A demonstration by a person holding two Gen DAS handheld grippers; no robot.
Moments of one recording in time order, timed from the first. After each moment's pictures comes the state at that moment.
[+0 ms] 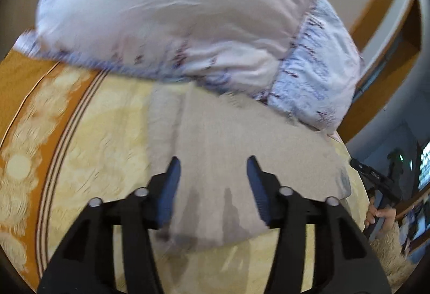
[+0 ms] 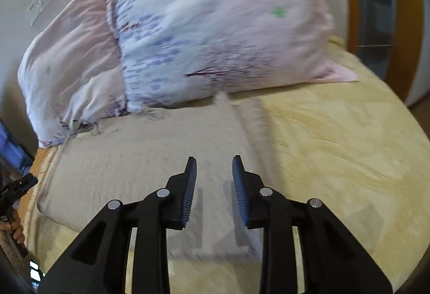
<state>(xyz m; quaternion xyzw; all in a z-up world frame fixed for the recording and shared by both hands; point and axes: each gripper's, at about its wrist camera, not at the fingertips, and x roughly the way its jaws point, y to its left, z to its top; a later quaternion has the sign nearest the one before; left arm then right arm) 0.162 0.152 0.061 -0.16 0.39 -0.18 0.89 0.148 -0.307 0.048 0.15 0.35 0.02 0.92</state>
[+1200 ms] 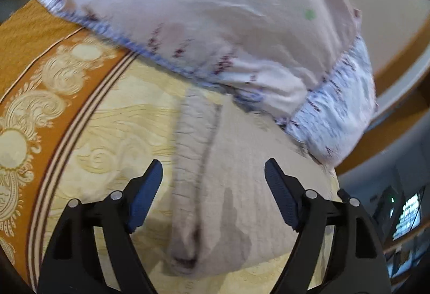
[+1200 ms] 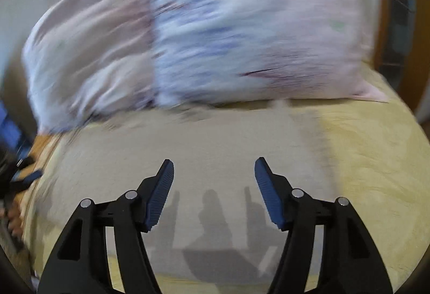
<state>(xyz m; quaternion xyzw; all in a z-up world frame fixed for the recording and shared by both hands) 0.188 0.206 0.034 -0.29 0.41 -0.12 0.86 0.176 -0.225 0.055 0.09 0.36 0.05 0.93</state>
